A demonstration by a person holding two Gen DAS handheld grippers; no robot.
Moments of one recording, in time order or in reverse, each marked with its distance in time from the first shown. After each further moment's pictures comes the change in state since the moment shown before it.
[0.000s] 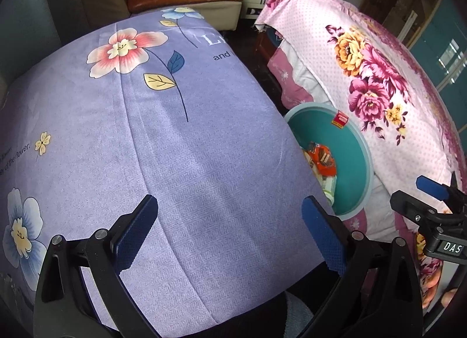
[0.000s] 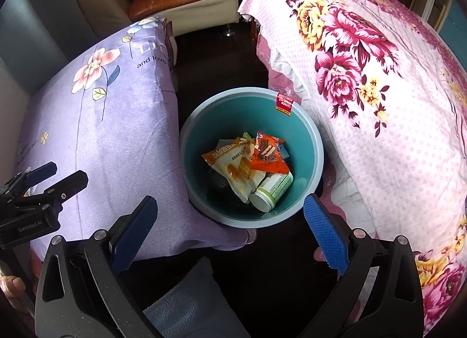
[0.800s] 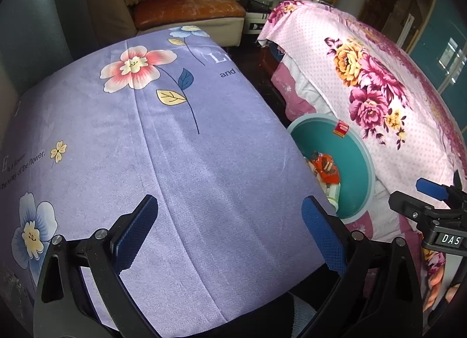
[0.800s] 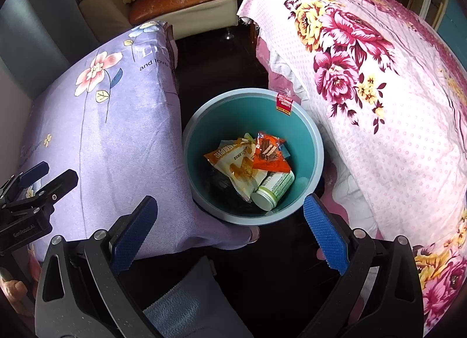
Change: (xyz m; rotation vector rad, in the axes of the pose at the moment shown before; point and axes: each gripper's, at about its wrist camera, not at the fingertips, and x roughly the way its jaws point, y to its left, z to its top) left arm -0.019 0.001 -0.006 0.024 -0.085 0.036; right arm -0.004 0.001 -0.006 0.017 -0.013 0.006
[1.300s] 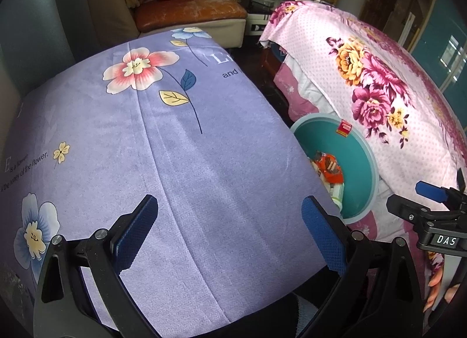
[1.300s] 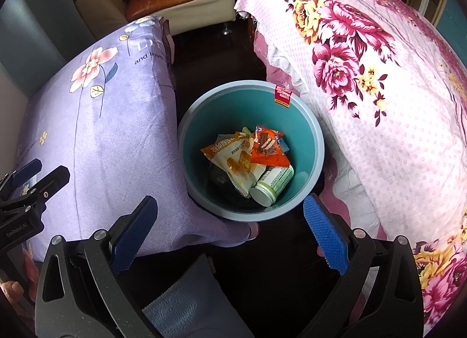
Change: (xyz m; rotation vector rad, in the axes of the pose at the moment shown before) left arm 0.001 0.001 -0.002 0.005 -0.006 0.010; right arm 0.010 -0.002 -0.006 0.008 0.018 -0.006
